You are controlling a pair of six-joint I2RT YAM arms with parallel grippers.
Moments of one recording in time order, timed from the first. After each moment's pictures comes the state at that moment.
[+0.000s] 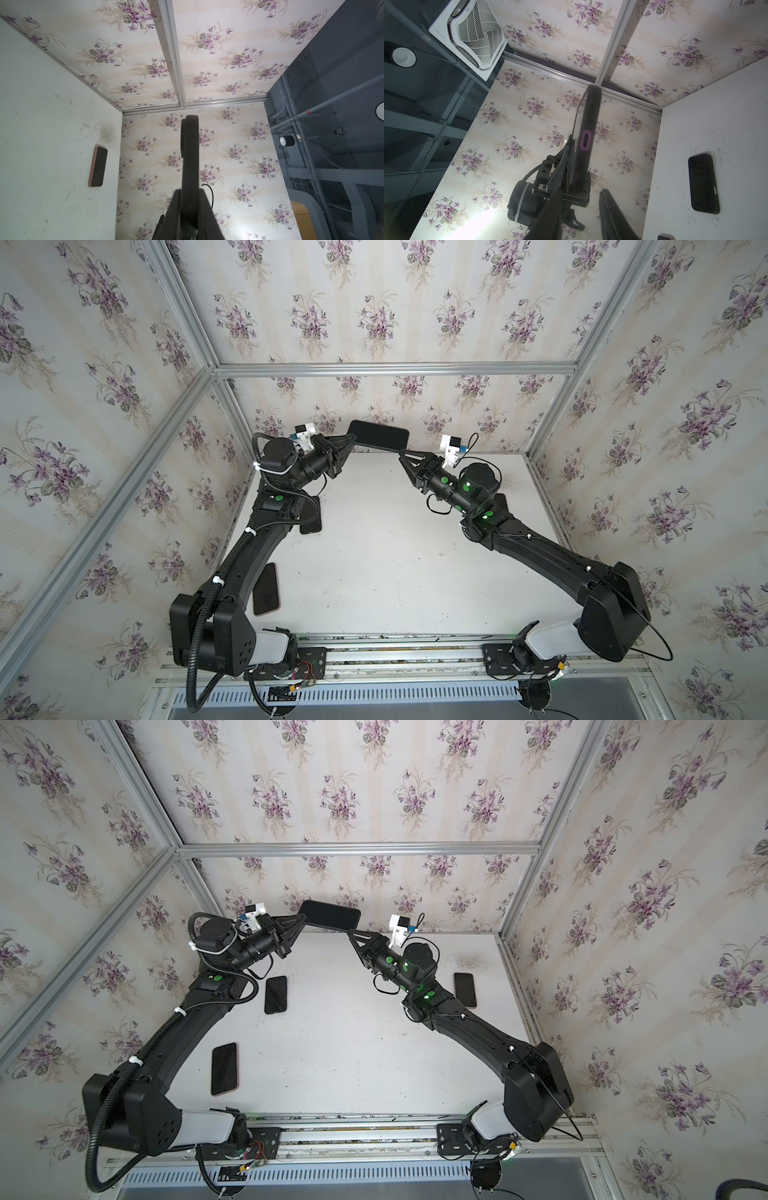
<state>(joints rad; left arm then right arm) -0.16 1.38 1.21 0.26 0.62 -1.52 0.60 1.45 1.11 0.51 -0.27 1.32</state>
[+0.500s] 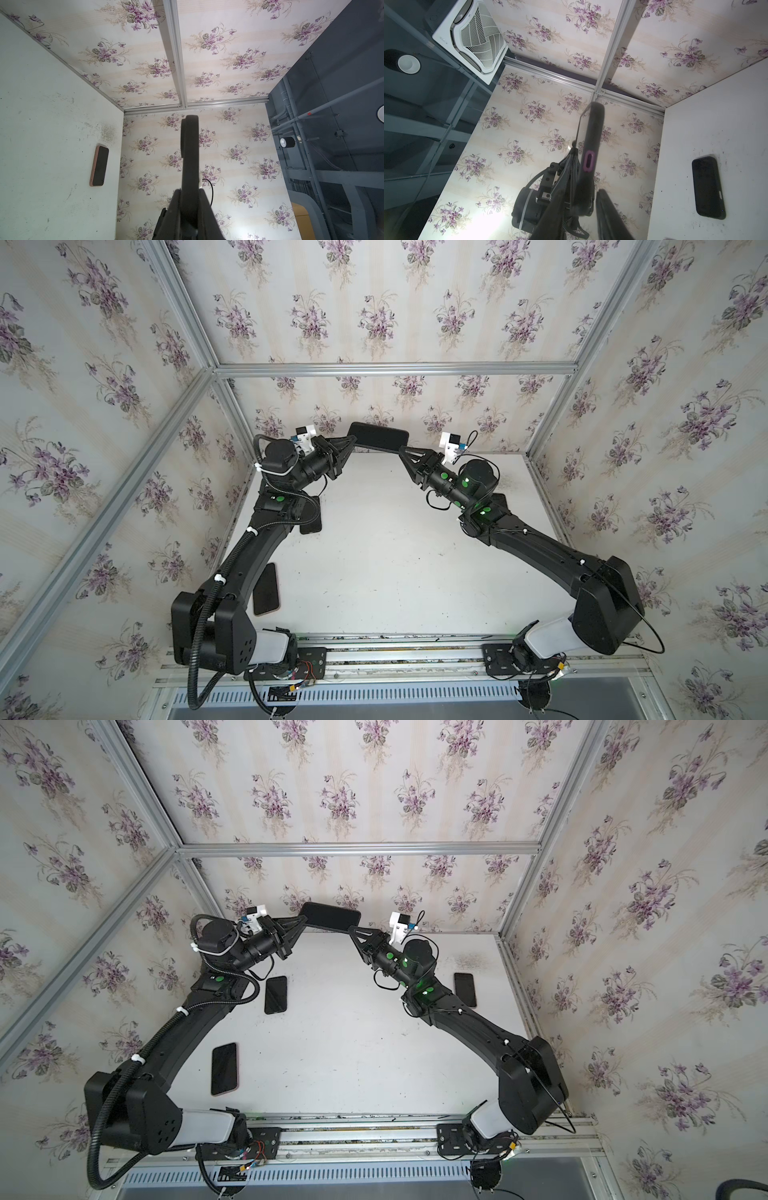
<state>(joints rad) -0.16 1.38 1.20 0.27 0.62 -1.52 0.57 1.49 1.14 0.54 -0.29 1.36</state>
